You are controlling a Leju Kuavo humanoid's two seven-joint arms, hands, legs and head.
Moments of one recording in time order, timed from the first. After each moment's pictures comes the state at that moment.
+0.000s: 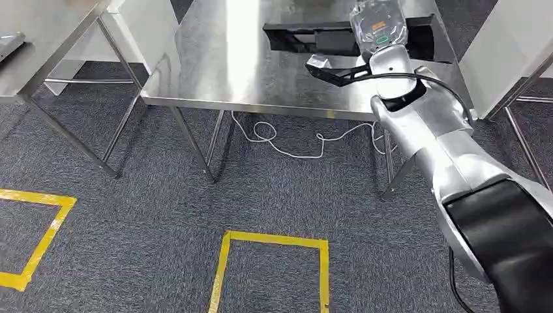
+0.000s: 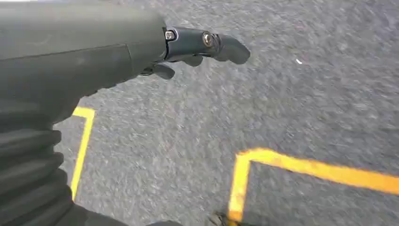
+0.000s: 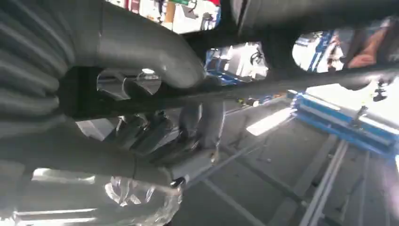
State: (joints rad) left arm -0.05 -0.03 0.57 -0.21 -0.46 0.27 -0.39; right arm -1.30 -0.06 0.83 -0.49 1.57 -0.27 0.16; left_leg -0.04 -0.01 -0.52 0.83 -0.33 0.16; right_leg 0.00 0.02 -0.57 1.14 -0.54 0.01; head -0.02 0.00
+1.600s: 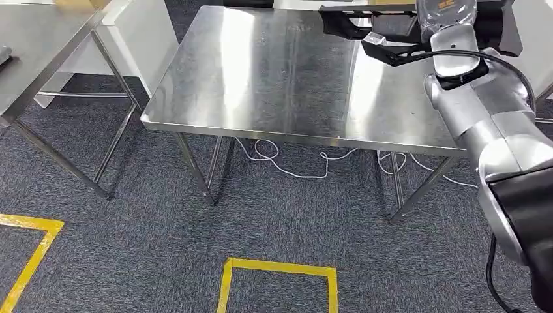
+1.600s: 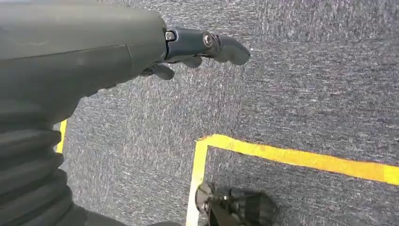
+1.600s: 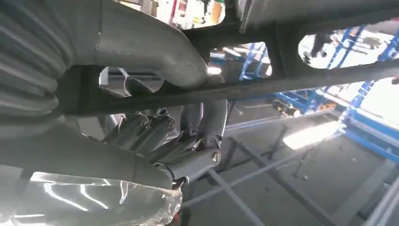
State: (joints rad) left arm -0.08 -0.07 0.59 -0.21 -0.51 0.30 -0.37; right arm -1.40 -0.20 0.78 -0.40 1.56 -0.29 0.14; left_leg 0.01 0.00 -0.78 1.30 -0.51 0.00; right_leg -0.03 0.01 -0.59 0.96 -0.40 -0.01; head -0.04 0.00
